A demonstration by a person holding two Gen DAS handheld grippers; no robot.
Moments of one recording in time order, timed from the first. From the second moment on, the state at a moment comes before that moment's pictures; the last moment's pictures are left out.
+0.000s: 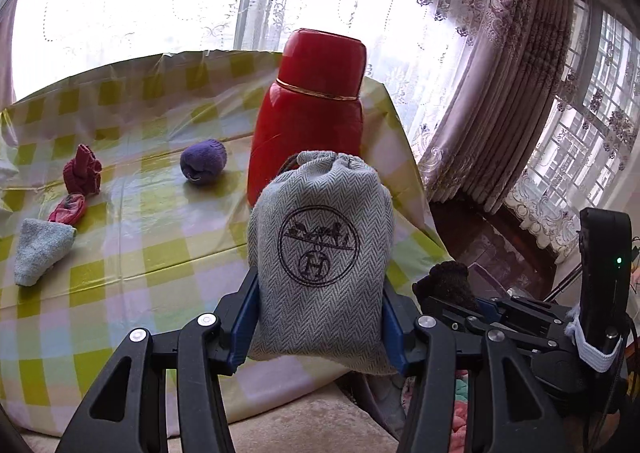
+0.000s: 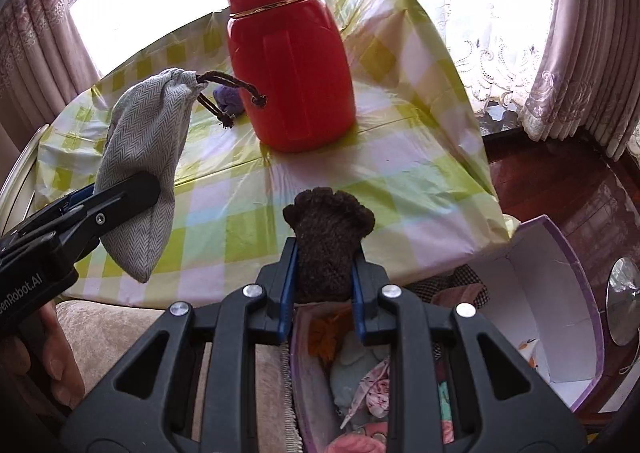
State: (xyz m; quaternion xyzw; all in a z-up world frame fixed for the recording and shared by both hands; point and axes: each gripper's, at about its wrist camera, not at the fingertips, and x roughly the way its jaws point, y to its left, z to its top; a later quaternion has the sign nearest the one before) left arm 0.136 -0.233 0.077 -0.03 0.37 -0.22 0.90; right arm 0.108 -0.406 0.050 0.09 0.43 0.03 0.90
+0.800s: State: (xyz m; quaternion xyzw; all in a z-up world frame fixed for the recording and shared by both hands) left arm 0.110 -0.435 0.095 0.06 0.35 -0.40 0.84; right arm 0.048 -0.559 0.056 0.16 0.40 -0.12 0.89
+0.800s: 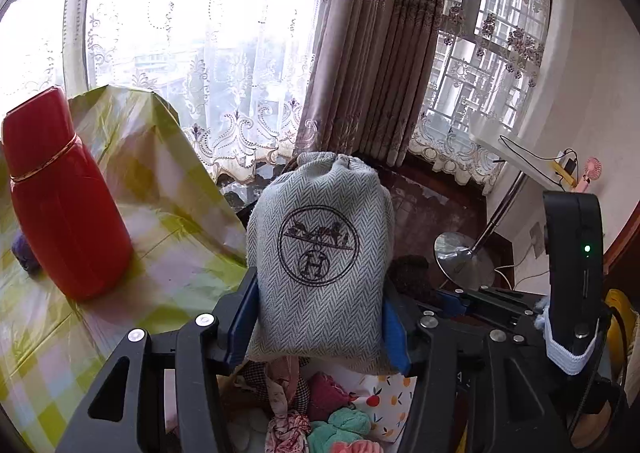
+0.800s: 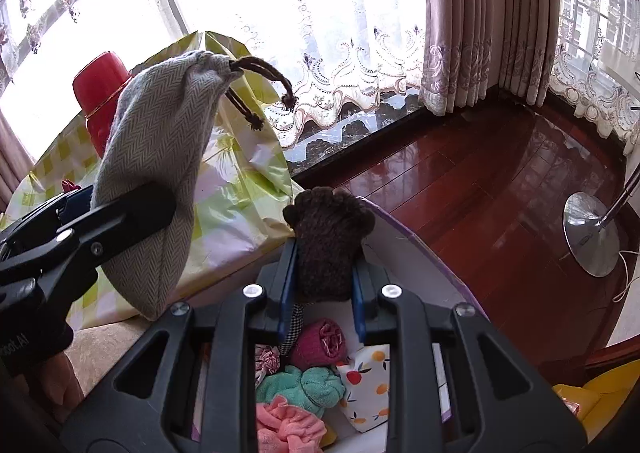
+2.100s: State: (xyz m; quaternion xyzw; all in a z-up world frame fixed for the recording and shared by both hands) left arm 0.144 -0.271 0.076 -0.04 0.38 -0.26 0.89; right arm 0.072 -0.500 0.055 0.13 0.43 -0.07 0.89
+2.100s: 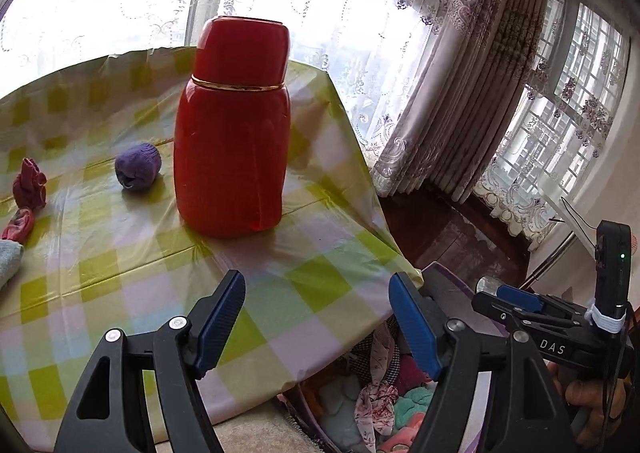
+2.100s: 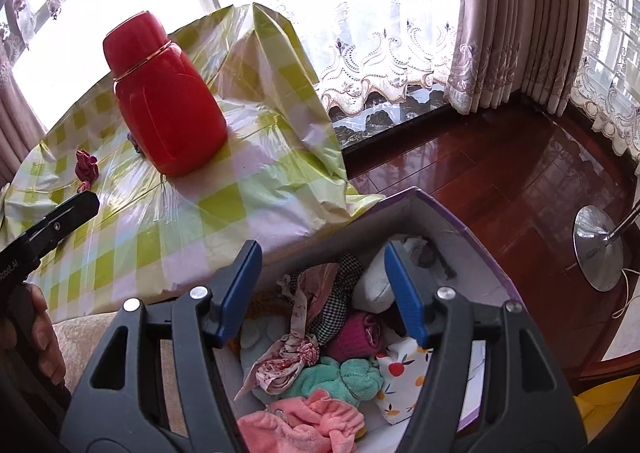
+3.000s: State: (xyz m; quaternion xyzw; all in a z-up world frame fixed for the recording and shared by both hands) left arm 0.213 0.009 0.036 -0.20 0.38 0.02 0.90; right arm 0.160 -0.274 0.050 0.03 0.46 0.12 0.88
